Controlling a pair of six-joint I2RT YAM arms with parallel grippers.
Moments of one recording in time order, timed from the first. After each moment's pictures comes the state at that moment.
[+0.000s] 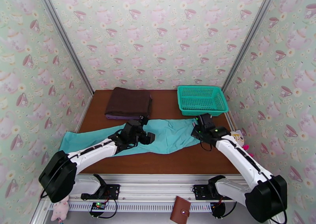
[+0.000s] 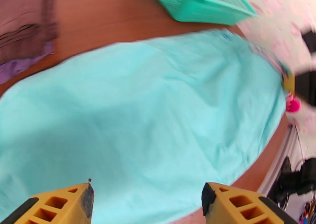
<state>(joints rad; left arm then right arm) -0.71 1.34 0.73 -0.05 0.16 -0.35 0.33 1.19 0.98 -0.77 0.16 0.65</state>
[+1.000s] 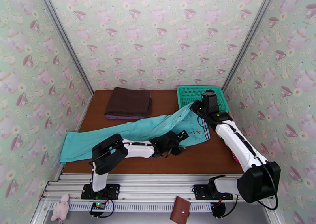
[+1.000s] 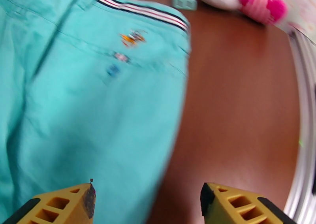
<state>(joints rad) -1.06 2.02 1.18 0.25 -0.10 0.05 0.24 1.33 1.18 -0.44 0.05 0.72</state>
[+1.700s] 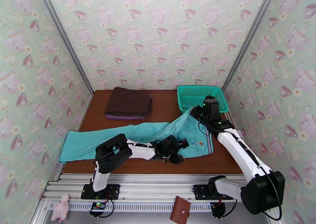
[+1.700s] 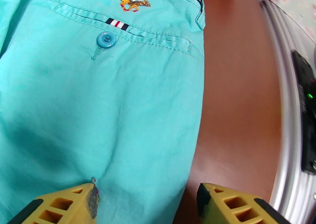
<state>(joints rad) -1.11 1.98 1.05 0.17 0.20 -0.01 0.24 1.18 0.99 -0.40 -0.01 0.74</state>
